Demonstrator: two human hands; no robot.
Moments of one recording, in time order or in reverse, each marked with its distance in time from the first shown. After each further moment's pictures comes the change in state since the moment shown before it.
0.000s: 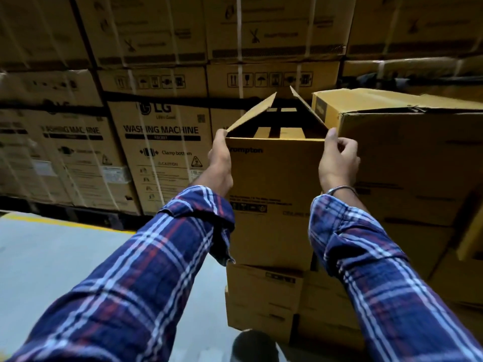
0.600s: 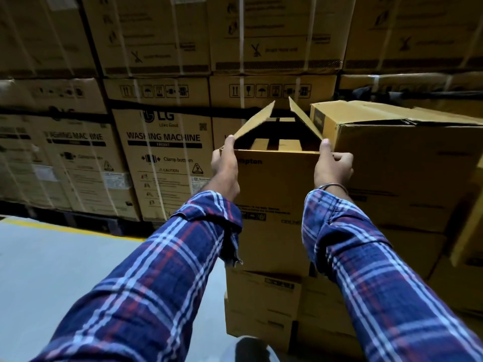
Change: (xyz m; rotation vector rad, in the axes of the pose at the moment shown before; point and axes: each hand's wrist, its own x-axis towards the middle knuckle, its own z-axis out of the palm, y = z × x) left_hand -0.046 0.009 0.016 -0.059 0.089 0.091; right_hand -0.009 -0.019 0.012 0.197 0.066 0.158
